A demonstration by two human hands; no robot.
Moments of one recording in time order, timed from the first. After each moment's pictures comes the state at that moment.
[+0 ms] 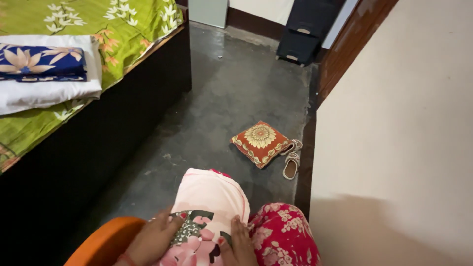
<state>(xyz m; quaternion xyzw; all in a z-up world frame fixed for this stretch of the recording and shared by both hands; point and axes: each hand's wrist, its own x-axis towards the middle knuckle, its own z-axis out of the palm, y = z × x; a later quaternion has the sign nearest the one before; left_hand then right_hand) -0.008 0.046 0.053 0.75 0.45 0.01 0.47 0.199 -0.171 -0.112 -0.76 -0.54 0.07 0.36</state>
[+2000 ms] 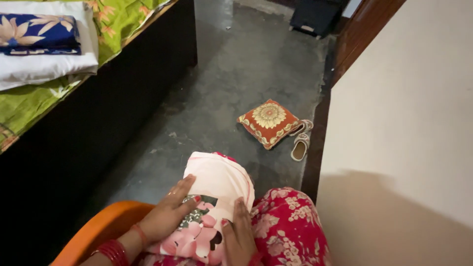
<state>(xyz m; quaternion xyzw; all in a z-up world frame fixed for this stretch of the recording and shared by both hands) 0.018 0.052 0.059 0.82 0.29 0.03 0.50 0.161 -0.164 -0.036 -0.76 -0.48 0.10 0.43</state>
